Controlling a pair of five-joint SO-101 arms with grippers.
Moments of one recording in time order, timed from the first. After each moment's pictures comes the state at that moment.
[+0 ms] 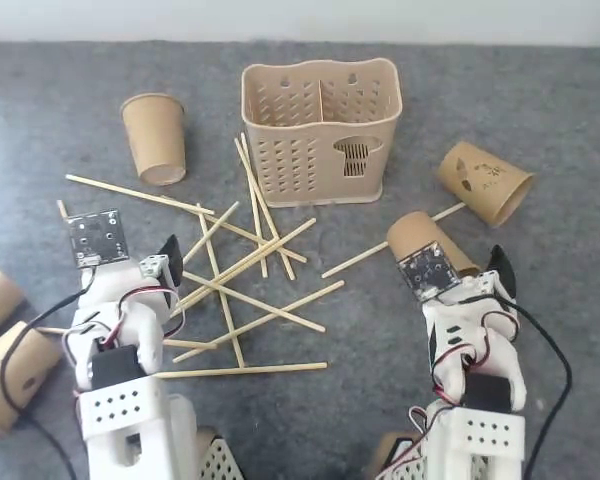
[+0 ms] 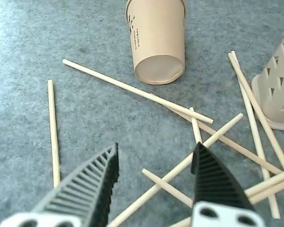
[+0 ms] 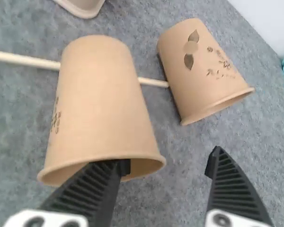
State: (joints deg) left arm -22.1 -72.3 84.7 37.6 3.1; right arm 3.4 -85.9 91.2 39.1 39.3
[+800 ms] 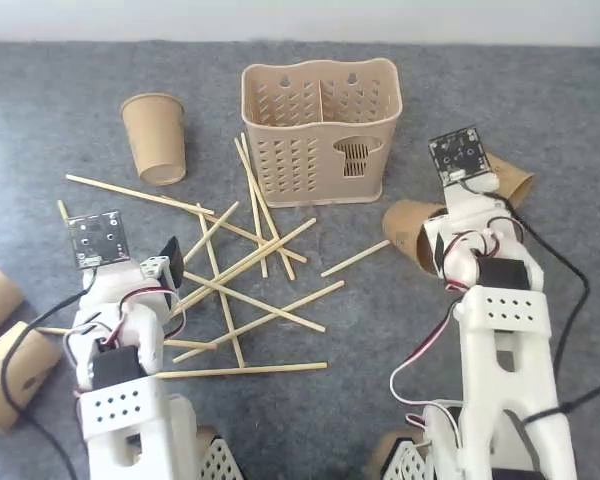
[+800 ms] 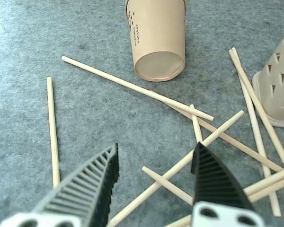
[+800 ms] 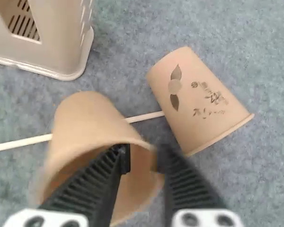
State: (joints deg) left arm -22.1 -72.3 85.2 37.6 3.1; right arm 0.7 -36.0 50.2 39.0 22.3
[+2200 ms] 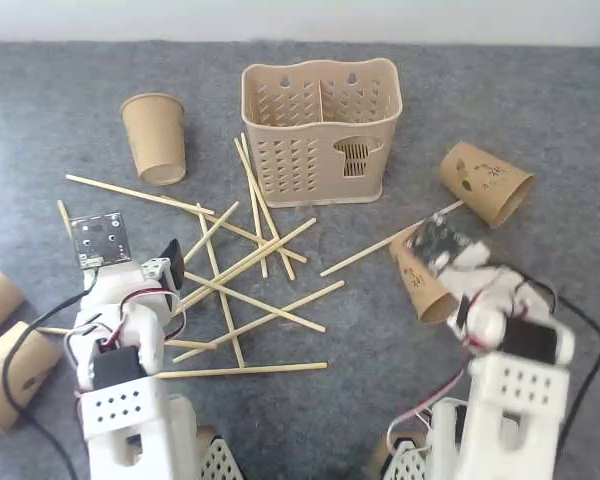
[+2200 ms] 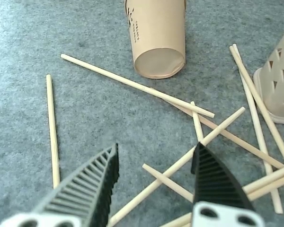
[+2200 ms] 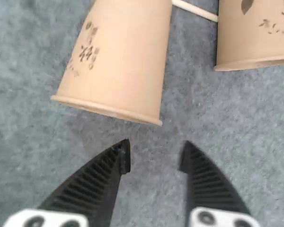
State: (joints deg) left arm -22.1 -72.3 85.8 37.6 2.8; right arm 10.3 -65.8 65.8 67.3 58.1
